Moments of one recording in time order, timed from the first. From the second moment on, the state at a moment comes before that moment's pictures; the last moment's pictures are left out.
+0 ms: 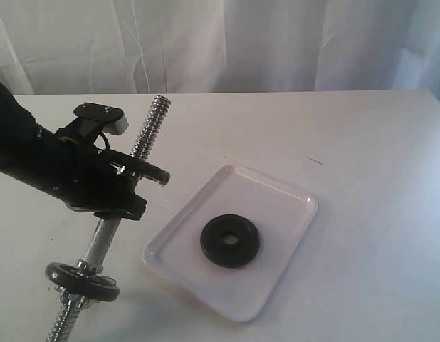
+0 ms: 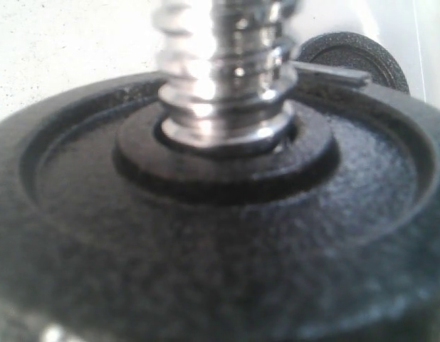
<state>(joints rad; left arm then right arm) -0.44 1.53 -0.92 -0.63 0.57 0.64 0.18 0.09 0.00 0.33 -0.15 0.66</state>
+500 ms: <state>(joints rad) -0.44 1.53 -0.92 -0.63 0.57 0.64 0.18 0.09 -0.05 0.28 0.01 0.58</state>
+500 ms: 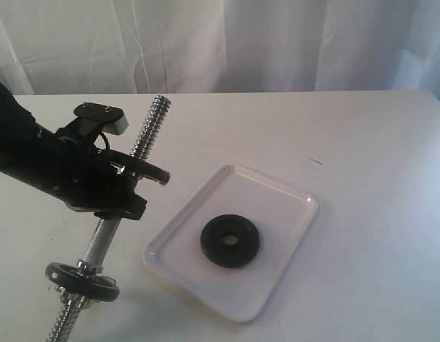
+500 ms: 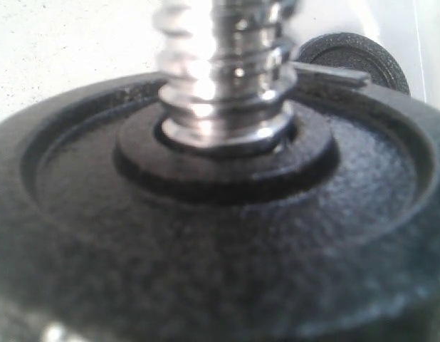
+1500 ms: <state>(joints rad) -0.44 1.53 -0.92 -0.63 0.58 0.67 0.20 1.55 -1.31 0.56 0.97 -0.55</state>
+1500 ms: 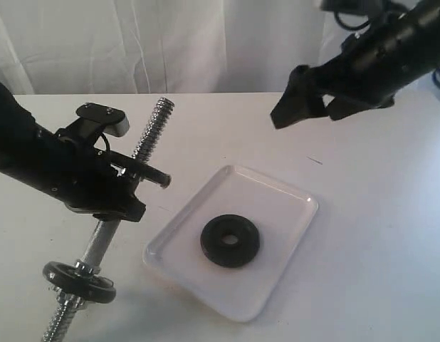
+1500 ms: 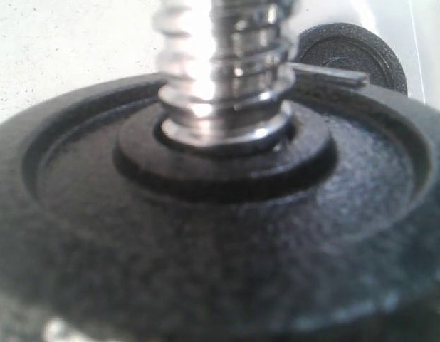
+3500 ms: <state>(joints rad) -0.44 1.53 -0.92 -0.55 0.56 0.67 0.69 2.06 -1.35 0.05 0.75 -0.35</state>
